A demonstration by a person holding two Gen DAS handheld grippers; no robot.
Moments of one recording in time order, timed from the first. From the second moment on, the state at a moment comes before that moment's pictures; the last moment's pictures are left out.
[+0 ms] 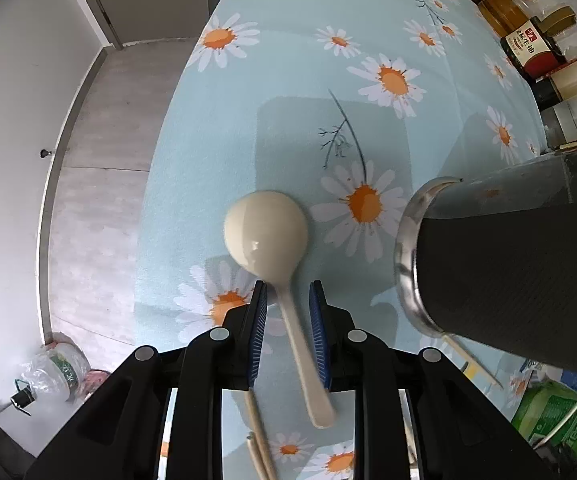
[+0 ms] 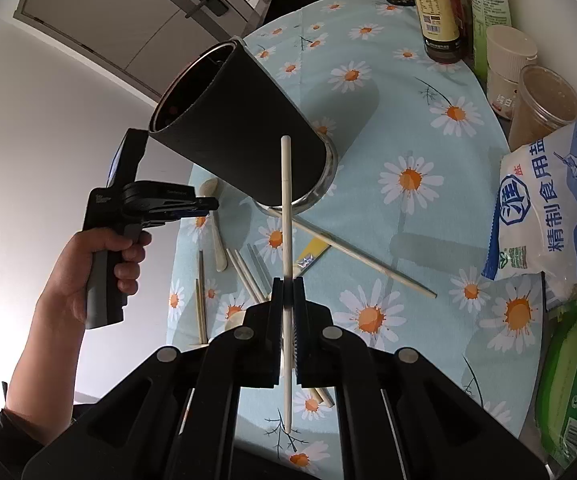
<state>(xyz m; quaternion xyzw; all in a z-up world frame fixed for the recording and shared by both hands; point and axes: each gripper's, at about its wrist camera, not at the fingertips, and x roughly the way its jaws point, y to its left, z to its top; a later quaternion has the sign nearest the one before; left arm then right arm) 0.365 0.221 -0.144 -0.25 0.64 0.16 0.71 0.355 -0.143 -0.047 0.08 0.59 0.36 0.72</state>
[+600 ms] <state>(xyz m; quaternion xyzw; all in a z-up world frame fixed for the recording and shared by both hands) 0.370 0.197 -0.139 -0.19 0.62 0.21 0.73 0.356 -0.152 -0.045 0.07 0.60 0.39 0.70</state>
